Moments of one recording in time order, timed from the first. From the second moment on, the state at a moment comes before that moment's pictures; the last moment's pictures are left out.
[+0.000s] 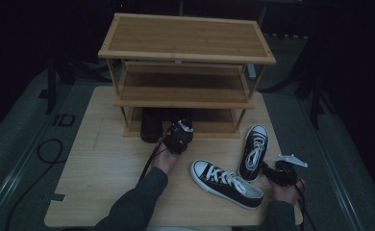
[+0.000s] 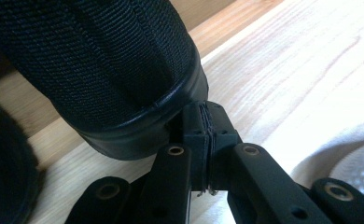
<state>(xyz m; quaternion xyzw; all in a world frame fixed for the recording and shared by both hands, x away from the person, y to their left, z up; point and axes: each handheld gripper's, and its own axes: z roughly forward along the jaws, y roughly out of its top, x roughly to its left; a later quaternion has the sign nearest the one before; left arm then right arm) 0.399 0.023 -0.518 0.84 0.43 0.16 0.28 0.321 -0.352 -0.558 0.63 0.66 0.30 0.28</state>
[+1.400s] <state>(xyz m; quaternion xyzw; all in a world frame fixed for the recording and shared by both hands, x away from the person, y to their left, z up) 0.388 0.150 -0.513 0.77 0.54 0.19 0.28 0.322 -0.352 -0.558 0.63 0.66 0.30 0.28</state>
